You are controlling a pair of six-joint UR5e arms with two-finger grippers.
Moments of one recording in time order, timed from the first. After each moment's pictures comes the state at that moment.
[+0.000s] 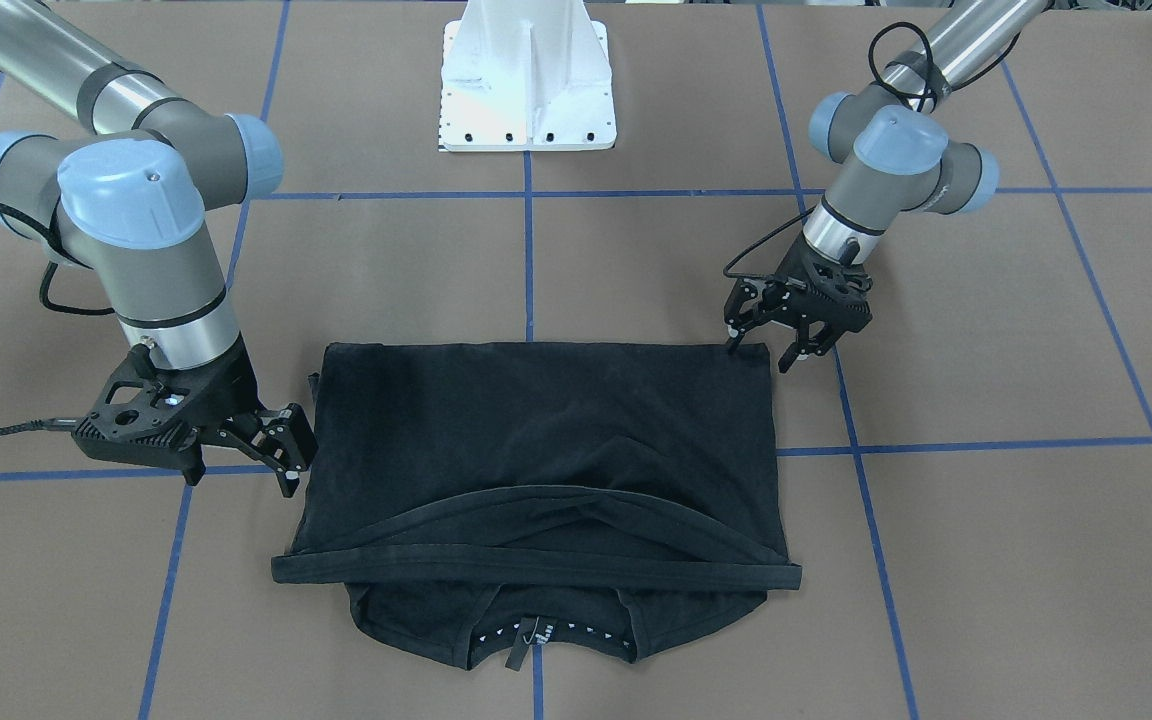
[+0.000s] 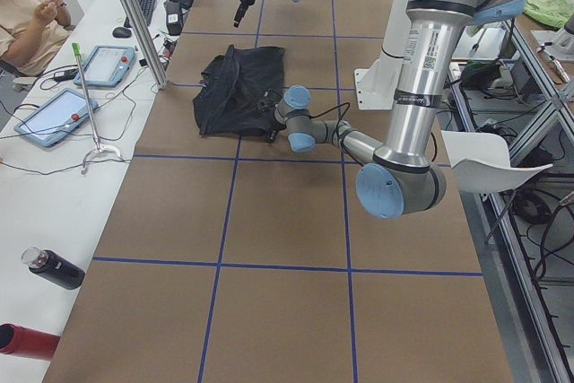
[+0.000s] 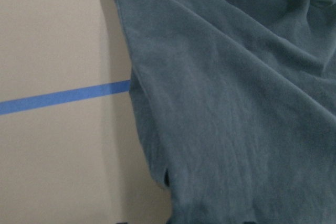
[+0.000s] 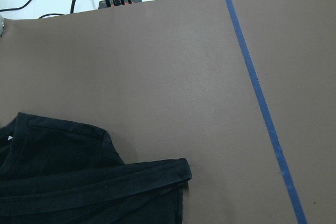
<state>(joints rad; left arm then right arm) -0.60 -1.78 -1.62 -2.46 -1.74 -1.00 0.84 -1.01 1.59 -1.34 1.74 1.16</state>
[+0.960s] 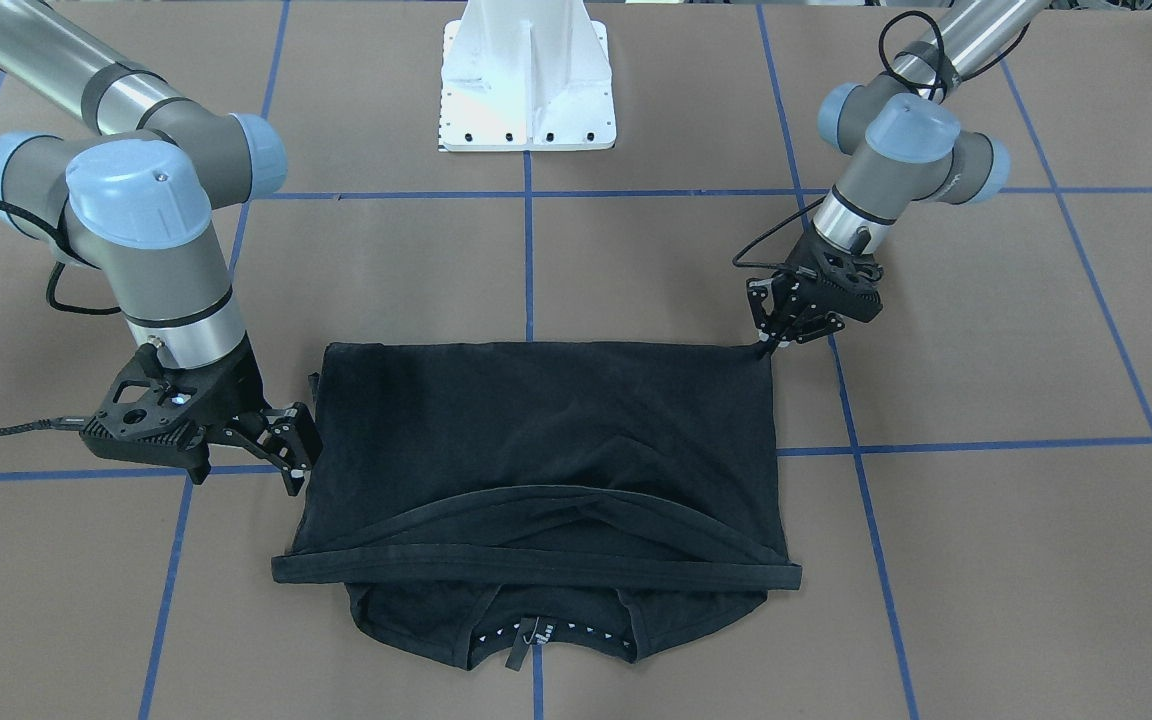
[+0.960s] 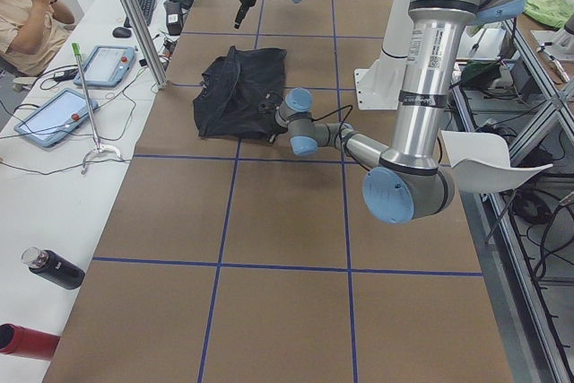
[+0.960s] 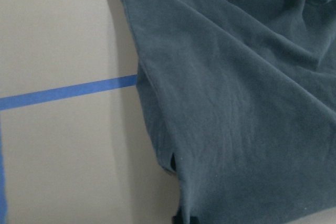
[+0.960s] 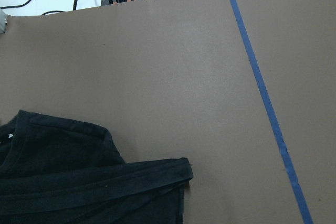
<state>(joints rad) -0.64 -1.73 -1.65 -2.46 -1.74 -0.88 0.83 -1.00 1.59 -1.34 1.74 1.17</state>
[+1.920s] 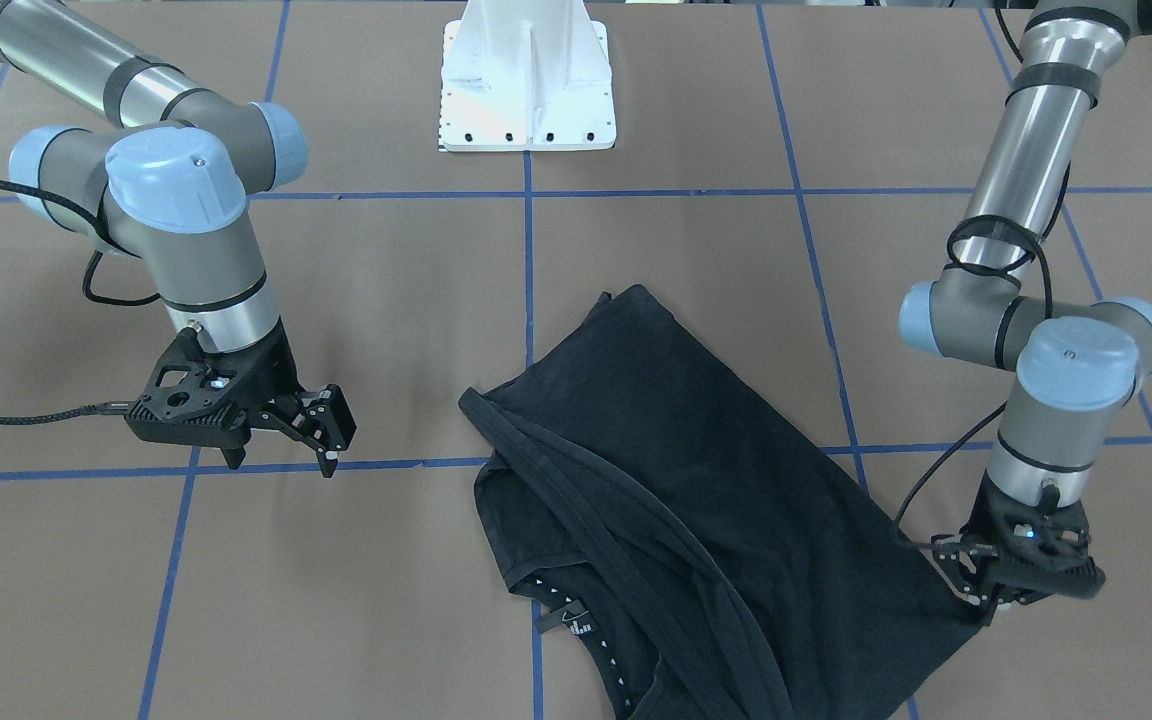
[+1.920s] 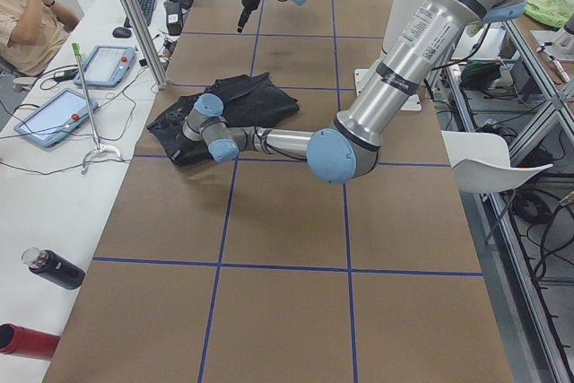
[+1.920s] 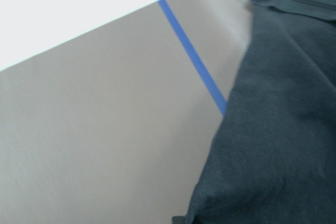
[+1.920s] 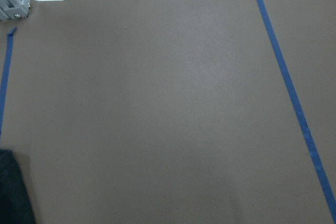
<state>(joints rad) -1.00 -2.22 -0.94 -2.47 -1.71 -0.52 0.80 -0.99 1.60 -1.34 1.74 1.18</state>
